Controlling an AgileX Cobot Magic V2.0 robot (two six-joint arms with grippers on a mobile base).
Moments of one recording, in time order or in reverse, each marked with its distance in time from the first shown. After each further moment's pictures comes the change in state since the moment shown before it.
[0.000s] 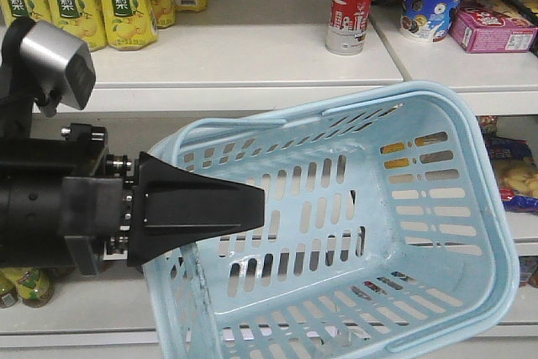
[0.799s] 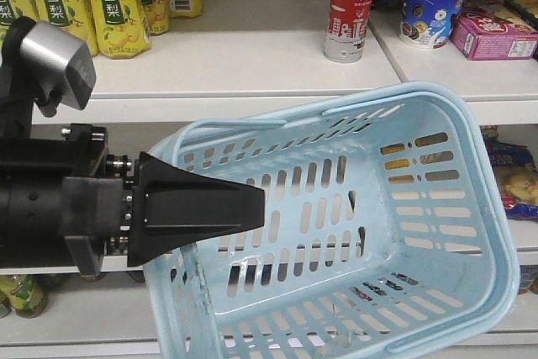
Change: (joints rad) left arm 0.000 0.000 0.000 0.000 0.000 0.000; right arm 0.000 0.000 0.000 0.000 0.000 0.000
